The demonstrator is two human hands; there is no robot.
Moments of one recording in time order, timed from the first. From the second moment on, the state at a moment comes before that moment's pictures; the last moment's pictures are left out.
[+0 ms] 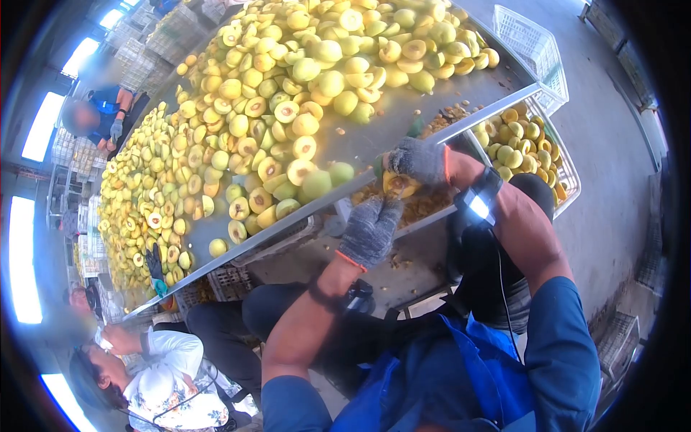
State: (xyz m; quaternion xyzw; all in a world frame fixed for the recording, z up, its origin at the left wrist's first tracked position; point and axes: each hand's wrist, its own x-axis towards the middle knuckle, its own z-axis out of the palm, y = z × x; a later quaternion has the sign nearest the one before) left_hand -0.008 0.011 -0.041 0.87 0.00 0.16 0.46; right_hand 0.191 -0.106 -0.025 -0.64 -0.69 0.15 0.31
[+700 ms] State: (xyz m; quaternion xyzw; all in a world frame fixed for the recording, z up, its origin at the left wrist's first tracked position) left_hand -0.021 0.018 -0.020 0.57 0.27 -0.08 0.77; right_hand 0.172 -0.096 -0.013 -0.69 -0.58 0.23 0.35
